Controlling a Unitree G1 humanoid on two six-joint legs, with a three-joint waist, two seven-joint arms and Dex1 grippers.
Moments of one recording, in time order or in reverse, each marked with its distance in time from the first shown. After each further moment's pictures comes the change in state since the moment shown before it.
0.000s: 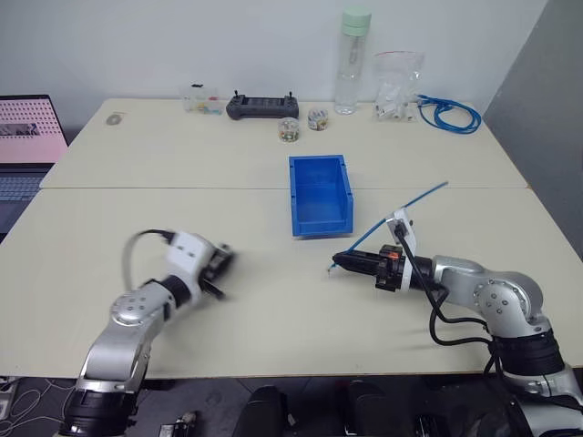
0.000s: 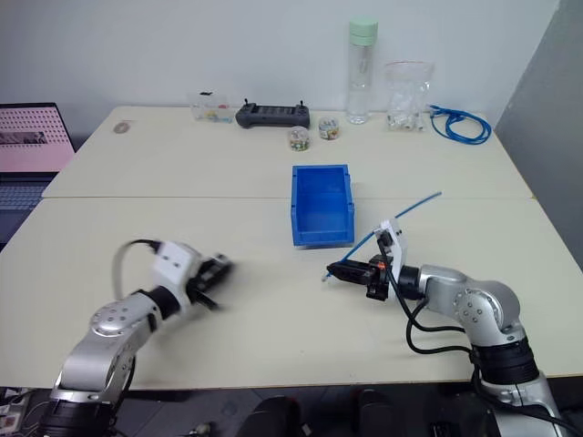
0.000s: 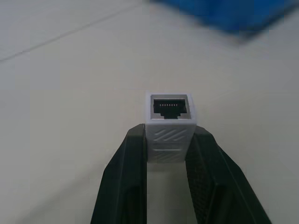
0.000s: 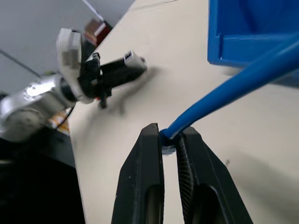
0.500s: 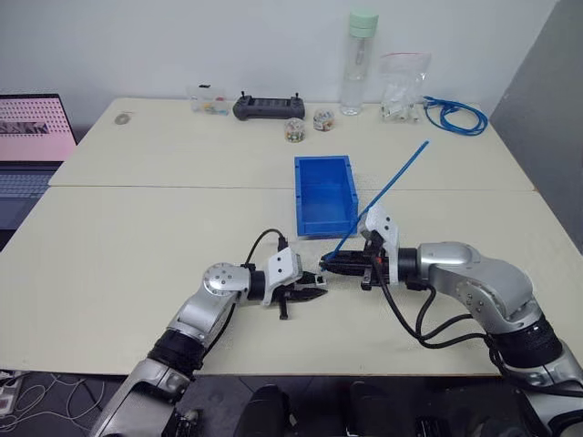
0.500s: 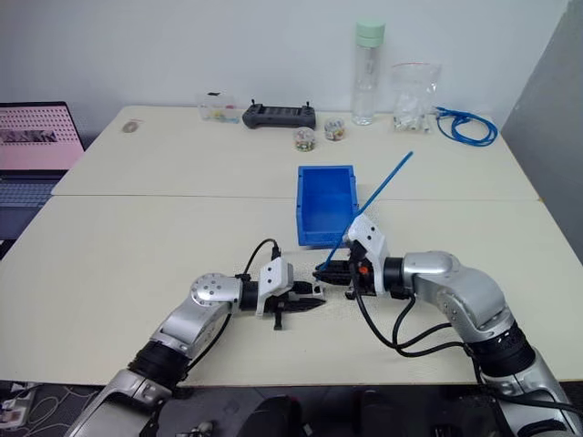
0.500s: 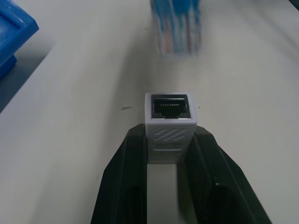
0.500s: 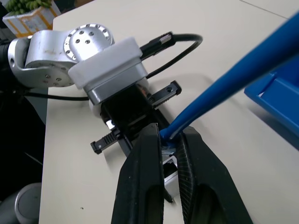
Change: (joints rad) left arm -0.392 -0.206 -0.315 0.587 0.156 -0.427 -0.393; right arm -0.033 -0.073 0.225 -0.058 -0.323 -0.206 0.183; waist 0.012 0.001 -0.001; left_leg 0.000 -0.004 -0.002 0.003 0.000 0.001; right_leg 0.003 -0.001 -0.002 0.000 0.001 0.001
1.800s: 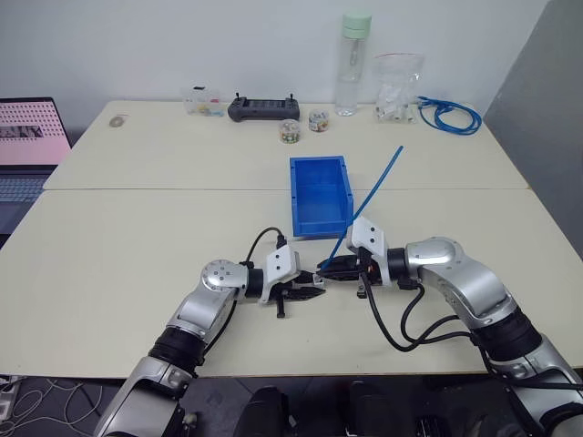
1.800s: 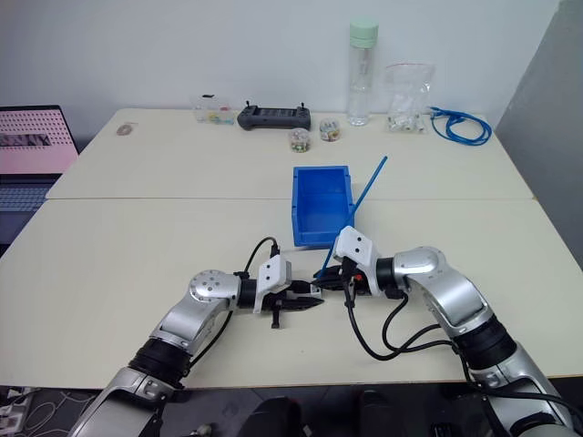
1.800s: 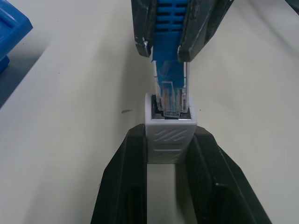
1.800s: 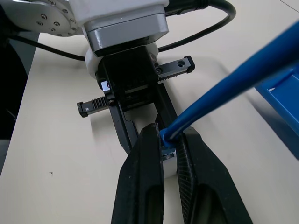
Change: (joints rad) left arm 0.020 0.003 0.044 -0.059 0.017 0.081 -0.044; right arm -0.079 0.023 0.093 0.166 -0.272 -0.220 0.220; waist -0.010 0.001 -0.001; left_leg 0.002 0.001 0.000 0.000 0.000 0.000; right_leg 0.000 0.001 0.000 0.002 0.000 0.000
